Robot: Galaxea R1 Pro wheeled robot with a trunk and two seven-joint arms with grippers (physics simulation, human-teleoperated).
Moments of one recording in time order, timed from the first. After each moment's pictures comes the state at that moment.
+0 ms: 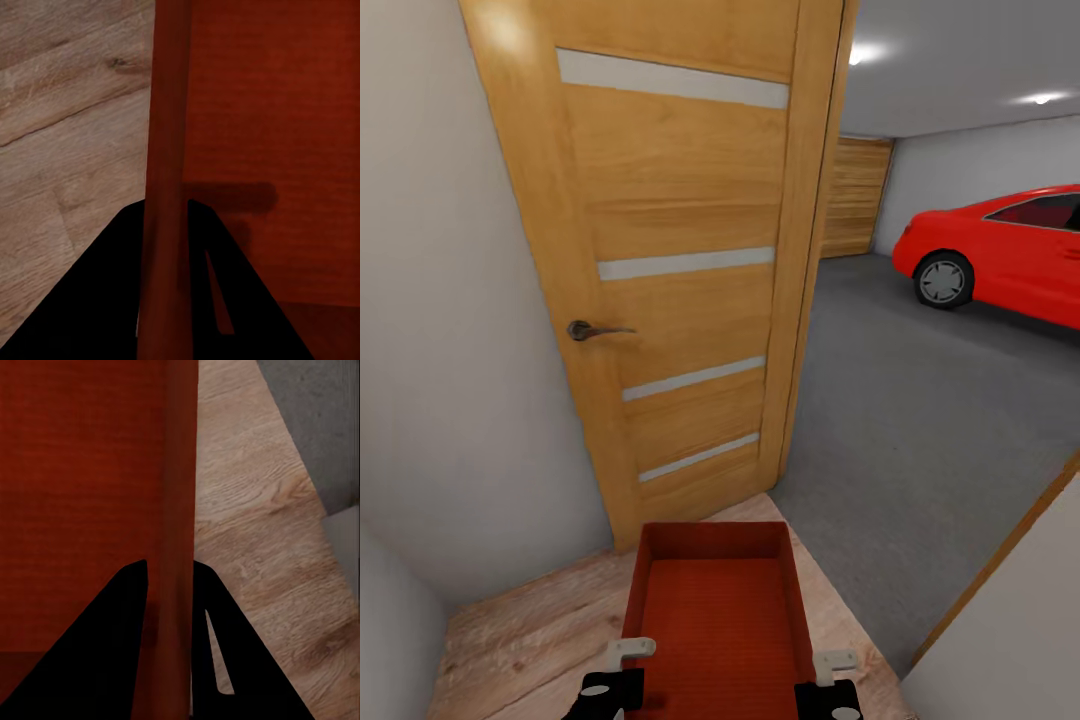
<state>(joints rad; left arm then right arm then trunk) -0.40 -0.13 0.02 -0.38 -0.01 0.13 0.20 -0.42 0.06 0.52 -0.27 -0.40 -0.02 -0.26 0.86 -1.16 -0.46</state>
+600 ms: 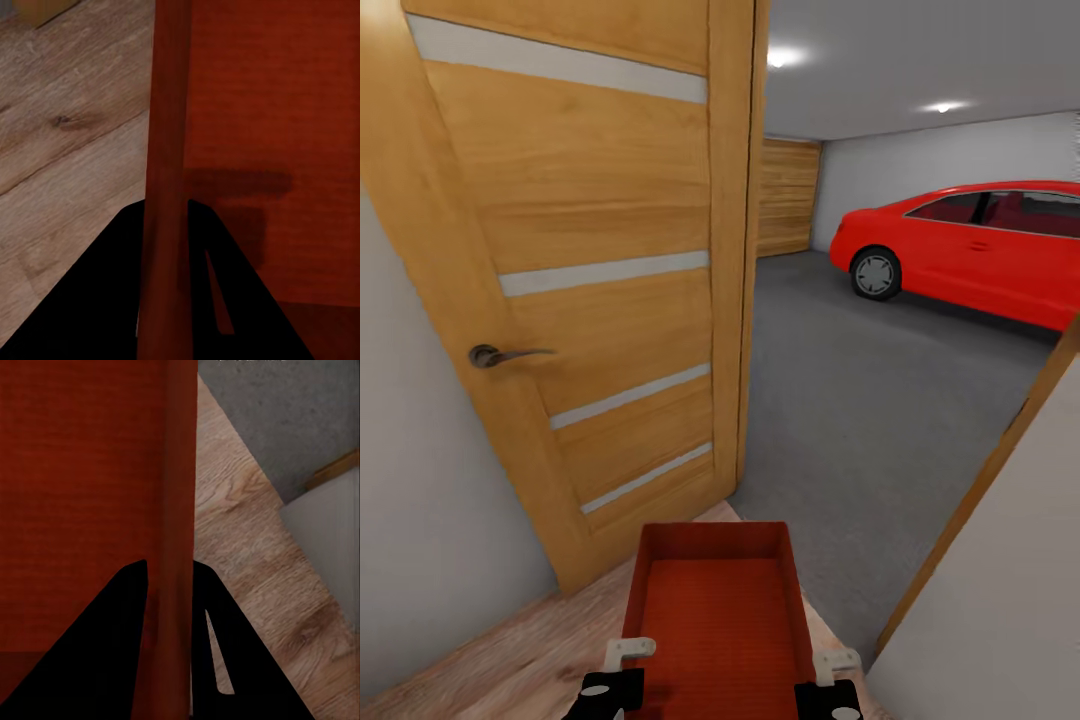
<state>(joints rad) -0.40 -0.13 0.02 -0.38 -0.01 0.13 0.20 -0.42 0.06 0.52 -0.27 -0.40 -0.02 -0.26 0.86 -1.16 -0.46</state>
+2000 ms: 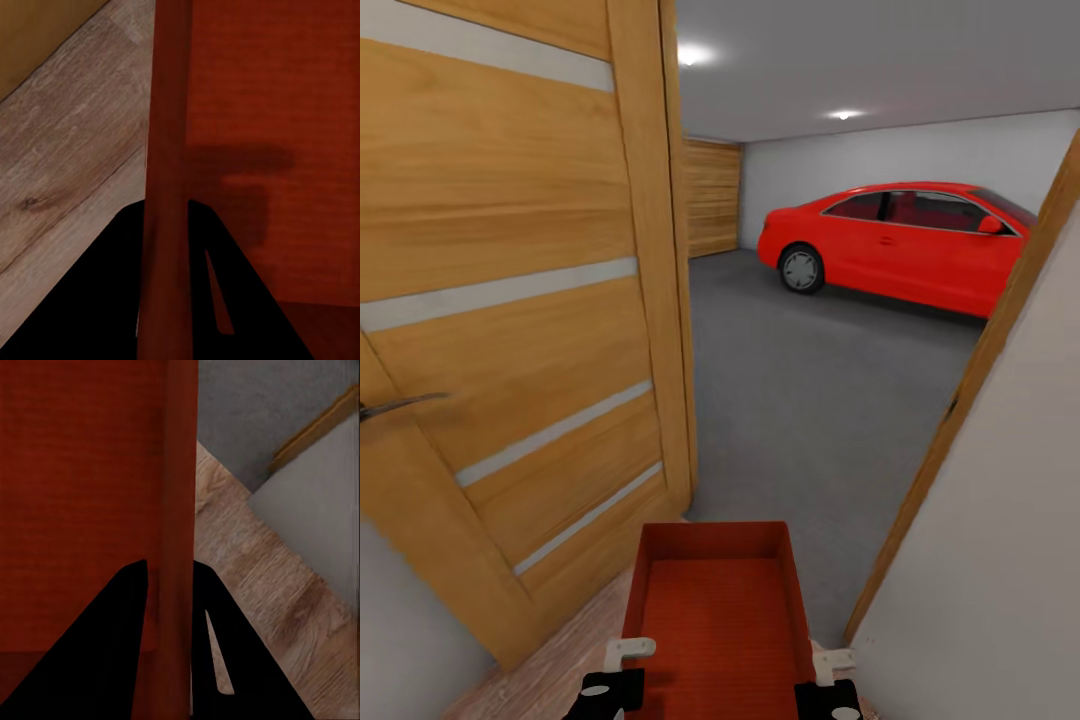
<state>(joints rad) -0.40 -0.13 0.02 -0.38 -0.01 0.13 0.20 -0.42 0.06 0.52 -0.27 -0.40 -0.01 -0.26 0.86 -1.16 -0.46</state>
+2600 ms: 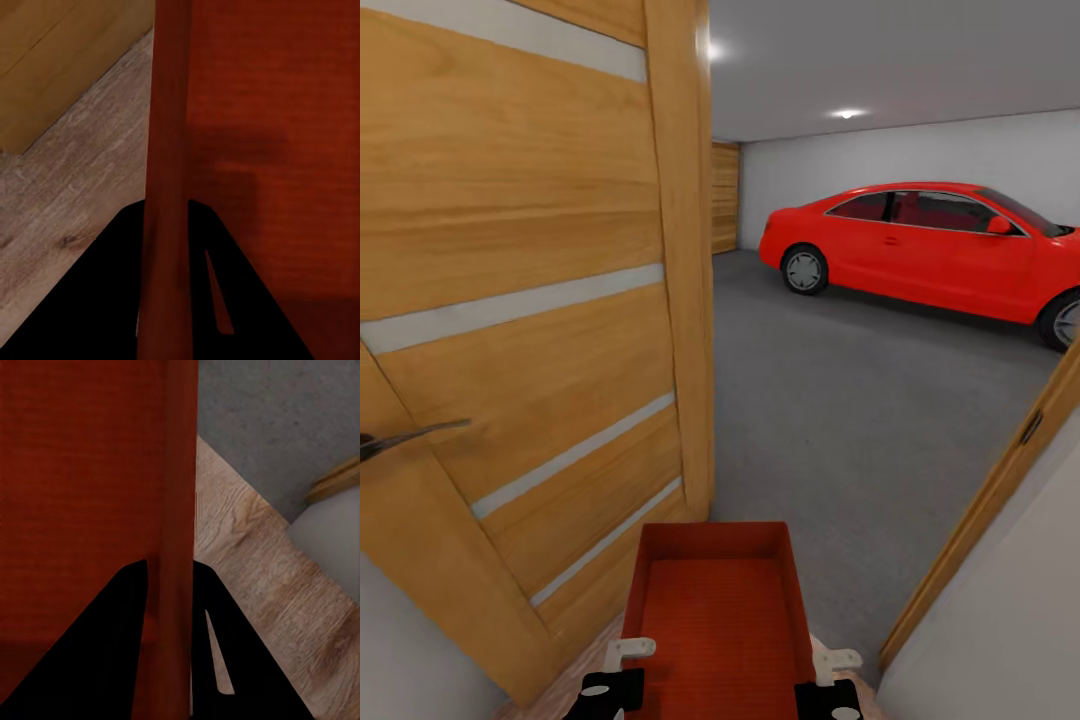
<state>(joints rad) -0.40 -0.13 0.02 -0.38 -0.01 0.13 0.21 -0.42 0.06 0.52 -0.27 -0.40 -0.02 -0.26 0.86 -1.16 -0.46</state>
